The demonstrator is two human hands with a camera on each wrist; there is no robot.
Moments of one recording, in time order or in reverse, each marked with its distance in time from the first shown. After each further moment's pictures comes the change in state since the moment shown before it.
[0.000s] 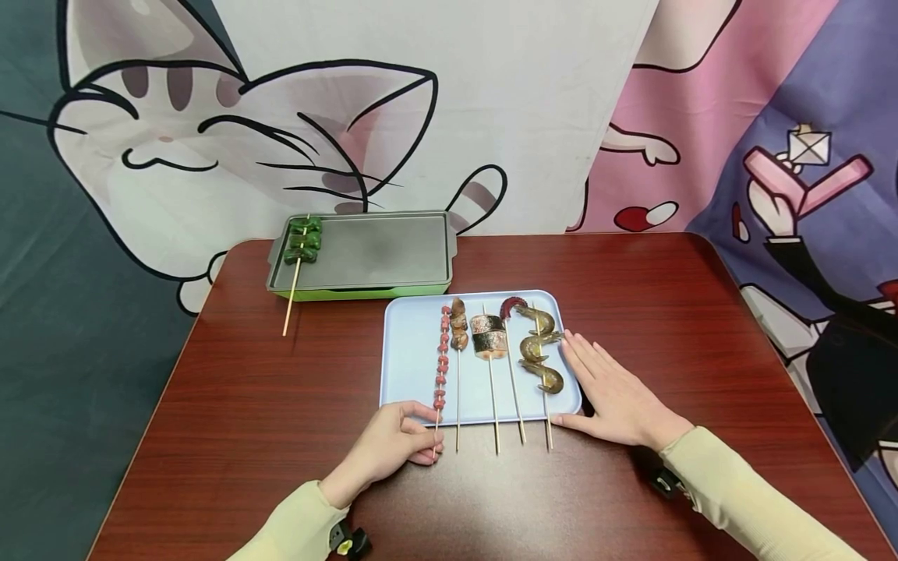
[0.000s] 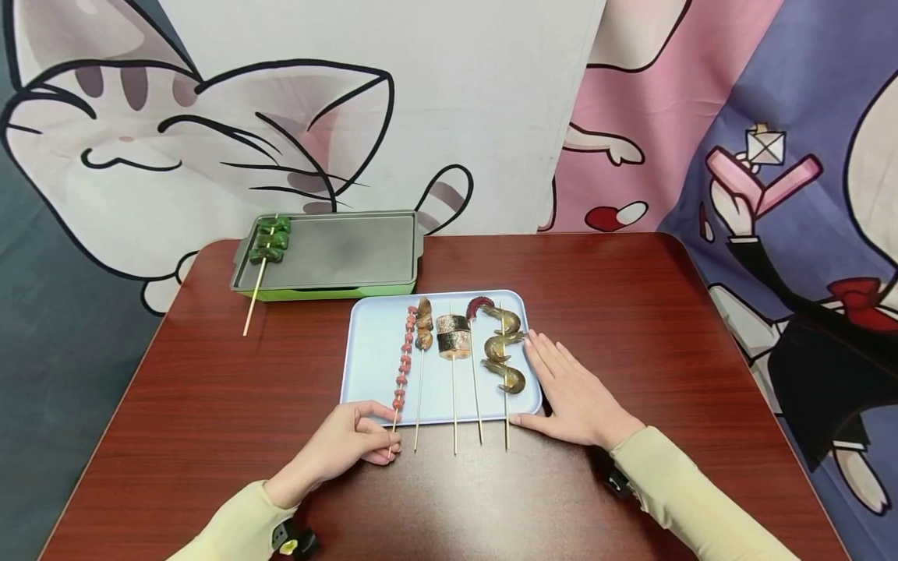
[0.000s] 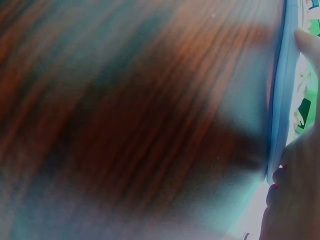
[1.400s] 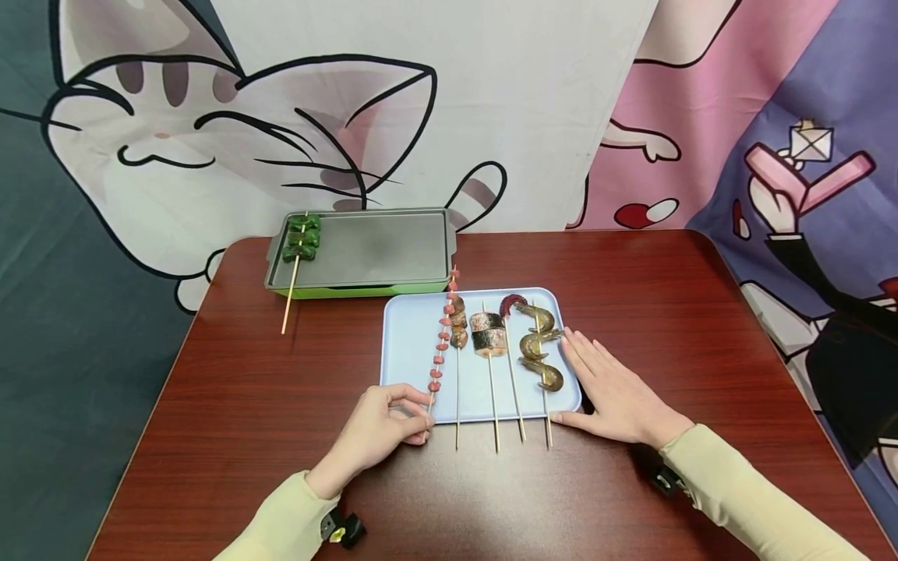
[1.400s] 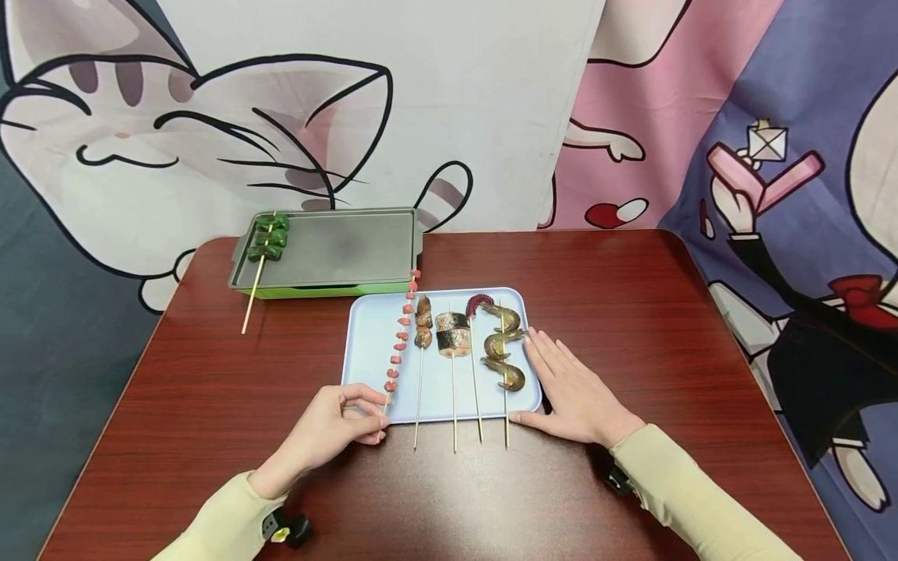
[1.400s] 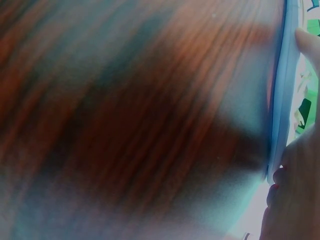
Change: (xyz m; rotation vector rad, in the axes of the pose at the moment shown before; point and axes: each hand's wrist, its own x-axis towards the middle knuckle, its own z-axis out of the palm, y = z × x) left_hand 0.000 0.018 -0.013 0.207 0.089 0.148; right_hand 0.000 0.001 0.001 0.004 -0.005 -0.001
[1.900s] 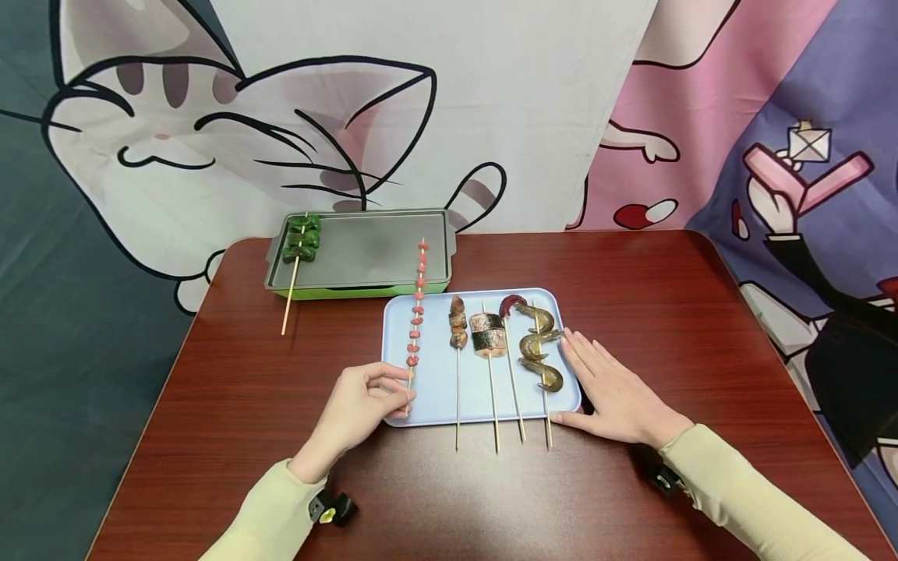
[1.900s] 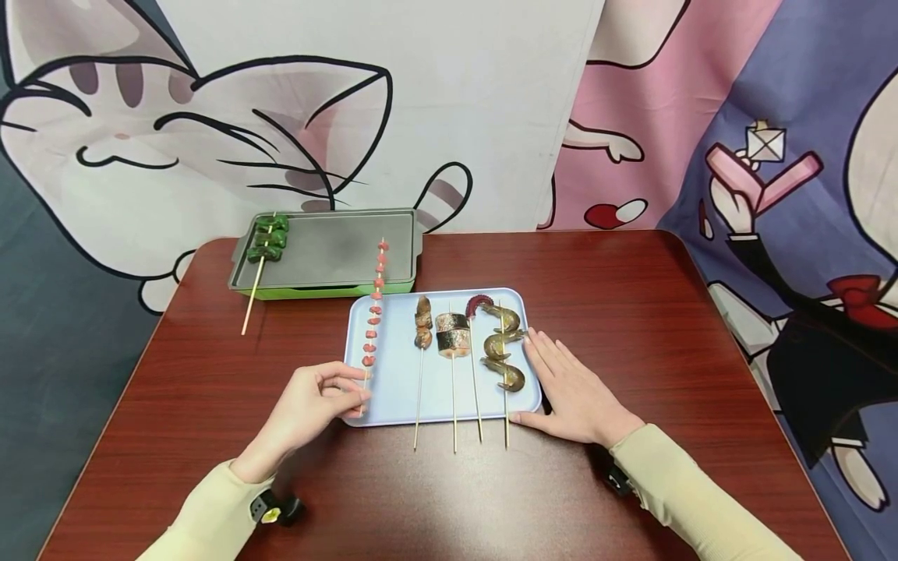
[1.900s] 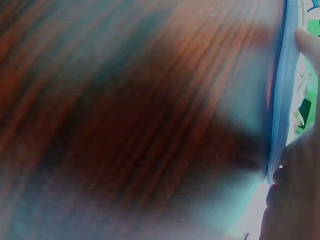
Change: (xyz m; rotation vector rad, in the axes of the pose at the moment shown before) left_hand 0.006 0.015 -0.025 0.009 0.156 -0.020; right_hand 0.000 -0.001 -0.001 -0.001 0.007 -0.003
